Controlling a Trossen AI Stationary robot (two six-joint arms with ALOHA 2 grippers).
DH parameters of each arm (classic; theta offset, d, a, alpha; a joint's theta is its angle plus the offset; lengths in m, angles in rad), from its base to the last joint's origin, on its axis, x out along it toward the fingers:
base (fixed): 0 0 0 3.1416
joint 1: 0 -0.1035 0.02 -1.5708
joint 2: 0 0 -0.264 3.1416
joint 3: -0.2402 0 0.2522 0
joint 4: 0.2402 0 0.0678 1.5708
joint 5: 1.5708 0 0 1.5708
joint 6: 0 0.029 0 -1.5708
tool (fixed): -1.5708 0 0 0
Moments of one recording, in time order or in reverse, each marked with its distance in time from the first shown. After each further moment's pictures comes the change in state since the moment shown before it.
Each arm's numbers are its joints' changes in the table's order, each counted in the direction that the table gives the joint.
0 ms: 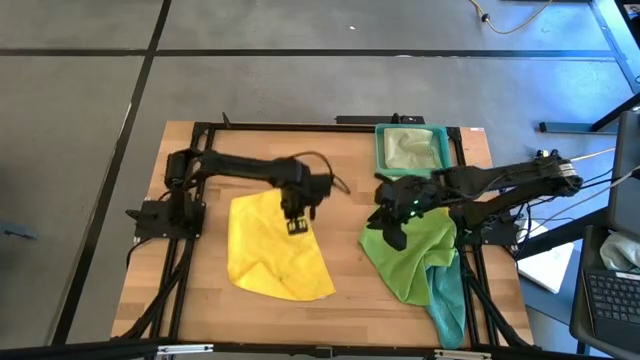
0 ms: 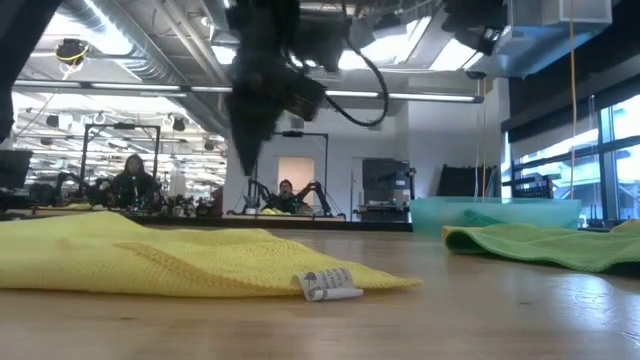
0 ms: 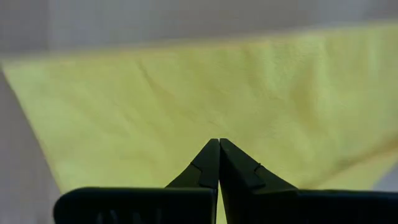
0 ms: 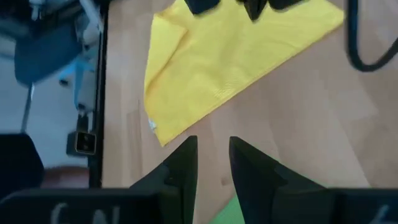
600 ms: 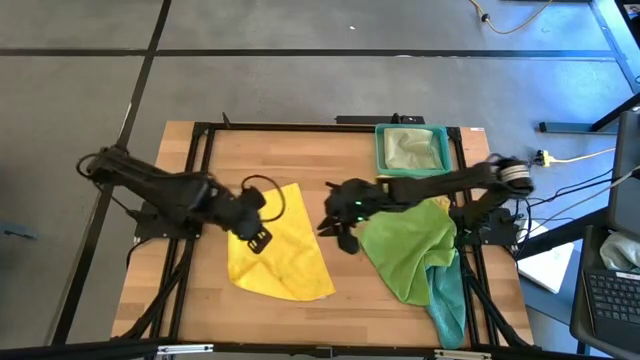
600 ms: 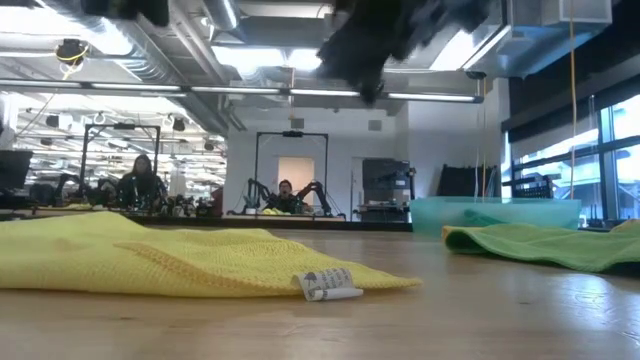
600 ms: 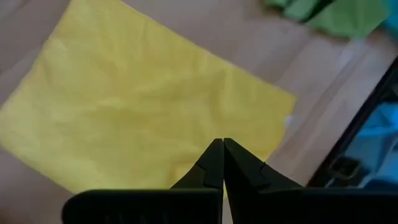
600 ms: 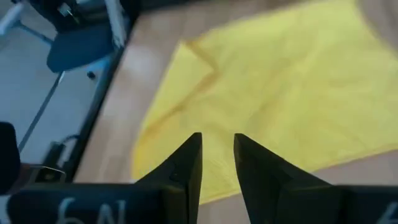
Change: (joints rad) left arm 0.452 0.626 0.234 -0.073 0.362 -0.999; right arm 0.113 -0.447 -0.038 -0.544 0.211 -0.271
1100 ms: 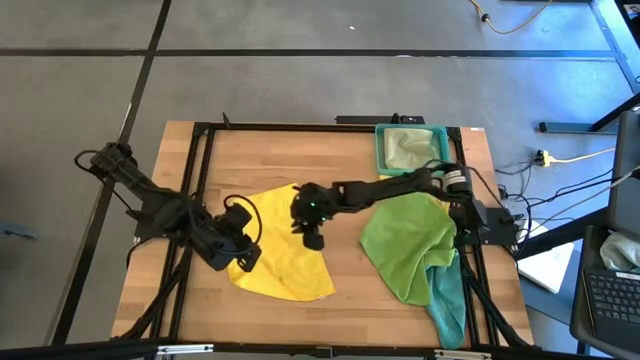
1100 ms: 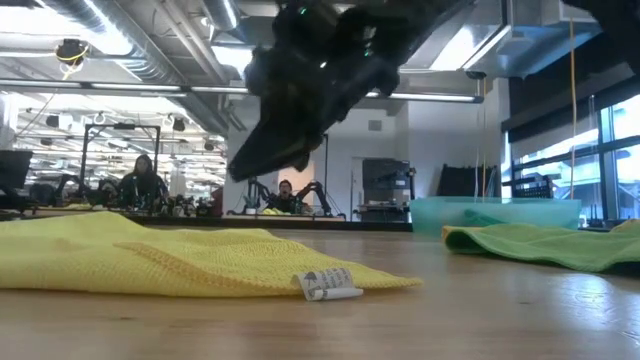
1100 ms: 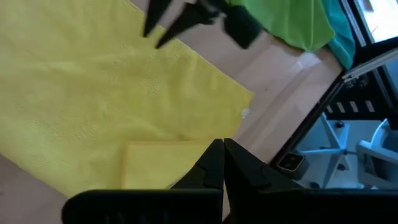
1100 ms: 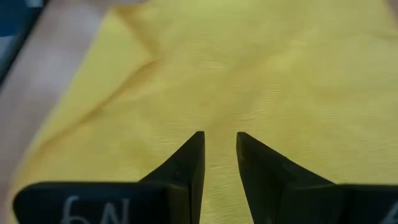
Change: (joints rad) left arm 0.243 0.010 -0.013 -0.039 0.153 -0.334; right arm 0.068 -0.438 -0.326 0.024 -0.018 -0.151
